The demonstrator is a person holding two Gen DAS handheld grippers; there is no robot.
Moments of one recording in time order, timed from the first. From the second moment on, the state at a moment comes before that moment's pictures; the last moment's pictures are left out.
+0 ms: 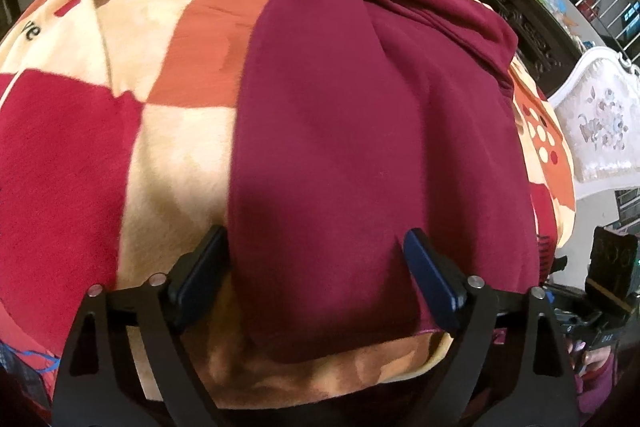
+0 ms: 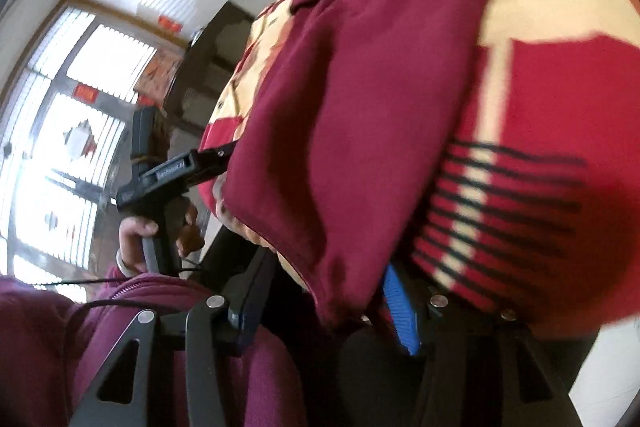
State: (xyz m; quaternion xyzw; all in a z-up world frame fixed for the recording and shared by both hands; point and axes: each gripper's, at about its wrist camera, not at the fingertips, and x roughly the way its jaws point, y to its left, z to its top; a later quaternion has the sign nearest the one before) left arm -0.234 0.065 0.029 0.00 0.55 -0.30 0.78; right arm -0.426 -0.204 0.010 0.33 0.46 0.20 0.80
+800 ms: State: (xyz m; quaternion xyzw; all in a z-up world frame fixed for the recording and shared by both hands) left arm -0.191 0.092 0.151 -0.11 0.44 -0.38 0.81; right arm -0.413 -0.284 0.107 0.46 0.24 0.25 0.82
